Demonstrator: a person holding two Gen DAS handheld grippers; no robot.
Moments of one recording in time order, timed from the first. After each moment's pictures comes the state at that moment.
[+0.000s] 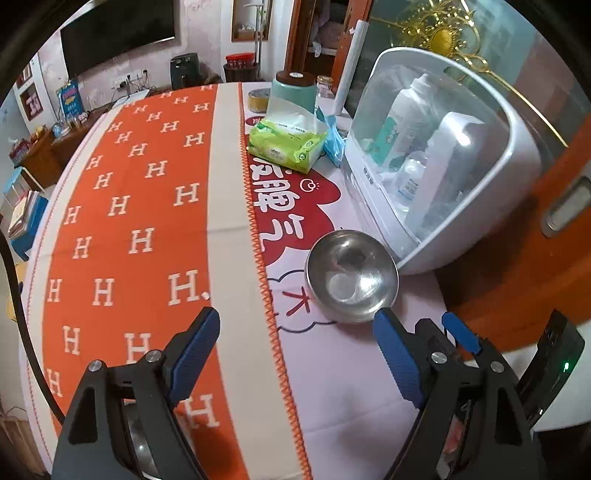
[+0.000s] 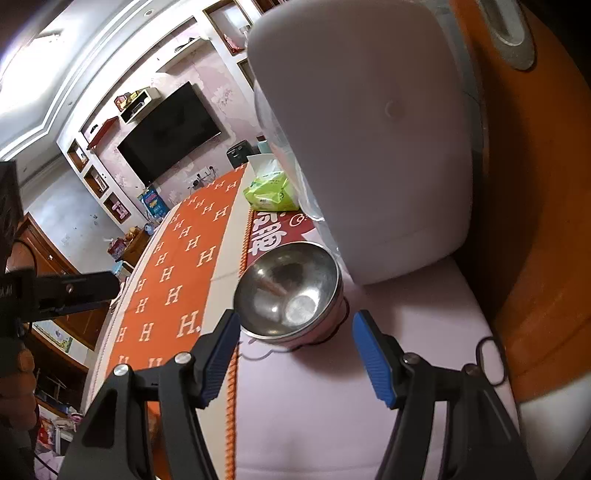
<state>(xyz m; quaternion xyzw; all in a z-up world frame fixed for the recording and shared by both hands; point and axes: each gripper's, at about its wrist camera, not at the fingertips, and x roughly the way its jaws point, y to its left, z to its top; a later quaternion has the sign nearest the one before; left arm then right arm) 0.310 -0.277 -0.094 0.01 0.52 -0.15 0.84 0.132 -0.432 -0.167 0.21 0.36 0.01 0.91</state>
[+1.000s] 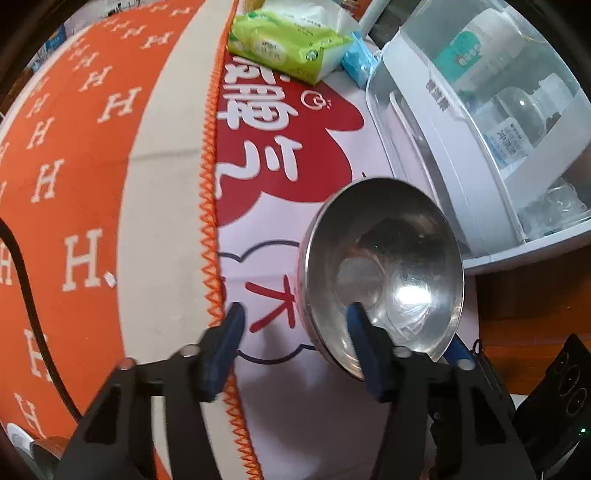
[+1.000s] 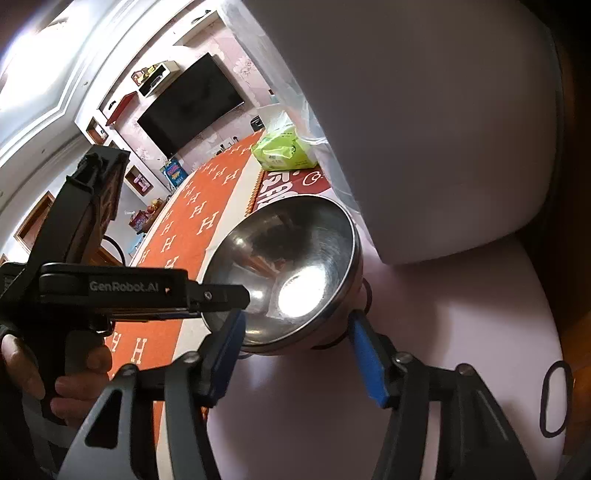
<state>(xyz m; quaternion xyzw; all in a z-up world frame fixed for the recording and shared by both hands) 0.379 -0.316 -0.237 -0.05 0.63 -0.16 0.76 0.183 -0.432 -0.236 0.22 0.40 0.09 0.89</state>
